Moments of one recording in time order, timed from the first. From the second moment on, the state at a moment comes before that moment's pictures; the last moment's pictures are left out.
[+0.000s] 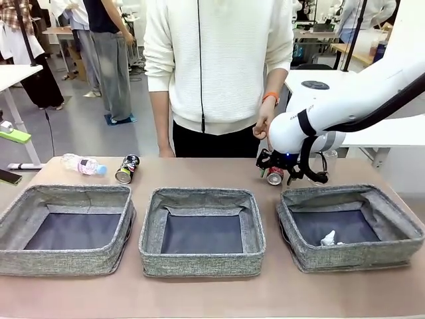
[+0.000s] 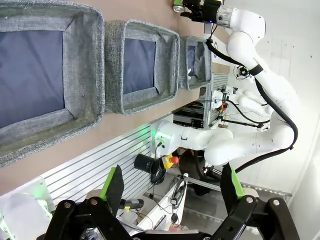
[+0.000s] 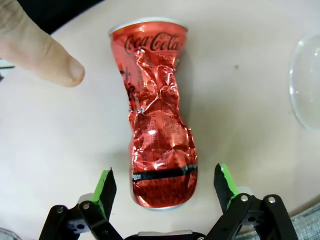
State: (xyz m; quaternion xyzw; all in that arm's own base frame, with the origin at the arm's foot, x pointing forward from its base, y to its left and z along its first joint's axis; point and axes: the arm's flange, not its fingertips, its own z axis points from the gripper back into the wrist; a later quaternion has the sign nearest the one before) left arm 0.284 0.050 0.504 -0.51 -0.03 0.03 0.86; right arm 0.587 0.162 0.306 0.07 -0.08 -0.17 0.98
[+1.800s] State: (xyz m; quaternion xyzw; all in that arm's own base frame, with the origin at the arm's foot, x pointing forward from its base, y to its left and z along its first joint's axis) left arm 0.284 0.050 0.504 -0.51 -0.03 0.03 0.86; right arm 0.582 0.135 0.346 0.09 -0.13 -0.19 0.97
